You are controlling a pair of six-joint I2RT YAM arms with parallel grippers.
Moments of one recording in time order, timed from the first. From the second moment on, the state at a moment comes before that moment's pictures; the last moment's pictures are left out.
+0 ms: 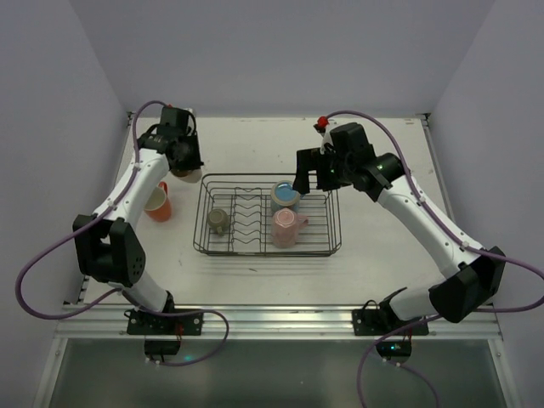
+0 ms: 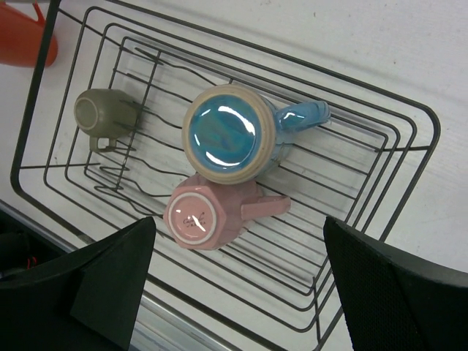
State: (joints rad) left arm -0.16 1.61 1.48 -0.75 -0.01 -0.28; right arm 0.54 1.41 1.42 -0.77 -0.11 0.32
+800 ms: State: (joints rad) left arm -0.22 1.66 1.33 -0.78 -0.17 -0.31; right arm 0.61 1.48 1.43 -0.86 0.02 0.31
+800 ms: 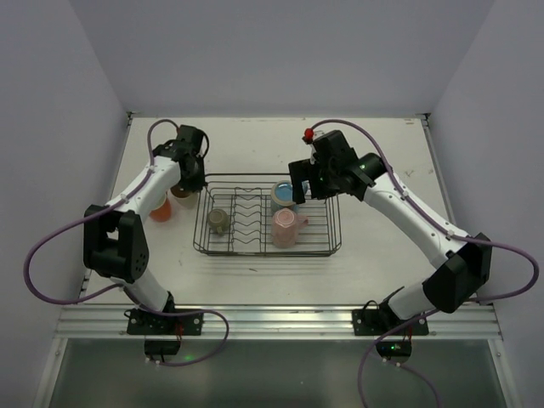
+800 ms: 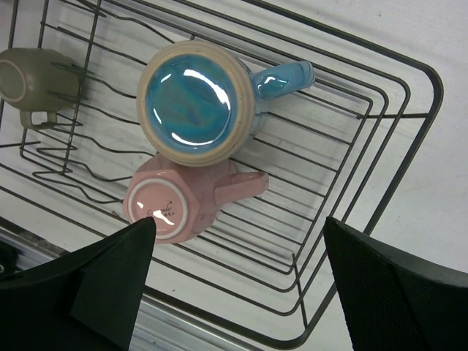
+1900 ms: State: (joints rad) left arm -0.22 1.66 1.24 -0.76 -0.22 -0.31; right arm 0.75 1.56 1.37 -0.86 0.08 0.27
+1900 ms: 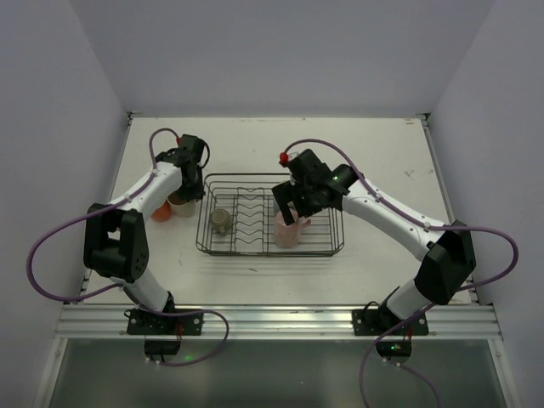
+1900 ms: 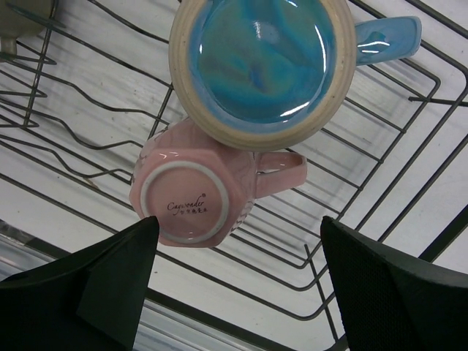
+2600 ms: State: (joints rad) left arm -0.23 1.58 1.27 -0.79 -0.22 -0.31; right arm 0.75 1.74 1.60 -0.89 0.20 0.28
